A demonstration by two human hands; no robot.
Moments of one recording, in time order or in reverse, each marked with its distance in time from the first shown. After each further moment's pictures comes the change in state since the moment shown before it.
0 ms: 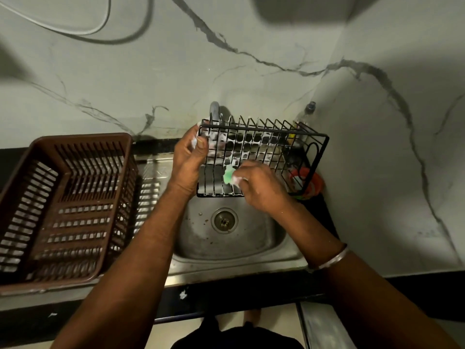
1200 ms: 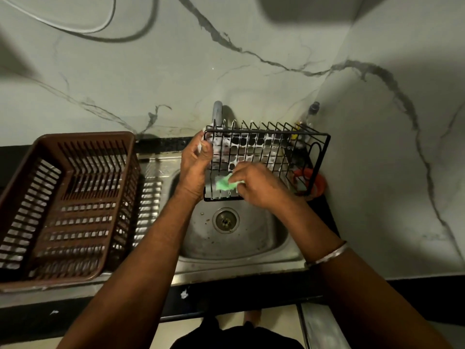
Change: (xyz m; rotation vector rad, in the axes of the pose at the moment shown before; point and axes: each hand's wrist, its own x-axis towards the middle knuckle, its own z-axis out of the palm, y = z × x) left_hand -0.007 -0.014 0.007 -0.067 -0.002 -0.035; right_hand 0.013 -0.013 -0.005 0.006 -0.180 -0.043
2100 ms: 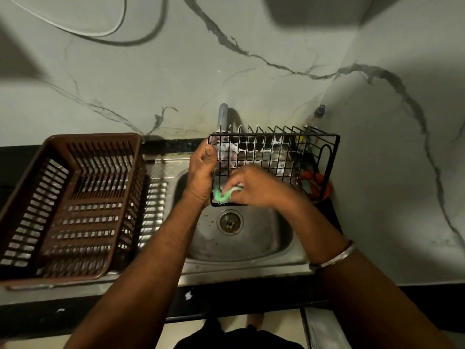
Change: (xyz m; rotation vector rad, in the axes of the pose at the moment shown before) left_hand 0.000 -0.021 0.004 -0.127 0.008 -0.121; right_hand 0.010 -0.024 -0.007 0.133 -0.186 0.119
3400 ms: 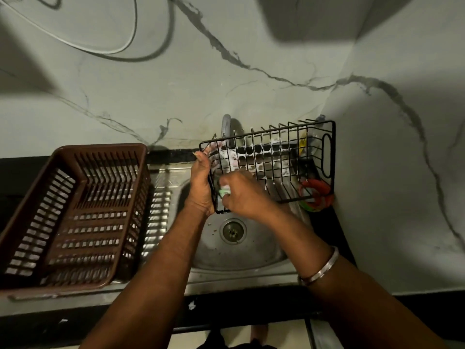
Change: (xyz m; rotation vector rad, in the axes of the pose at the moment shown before) left_hand -0.007 0.014 0.000 -0.220 0.026 -0.109; right_hand 0.004 -0.037 0.017 -0.021 0.117 0.083
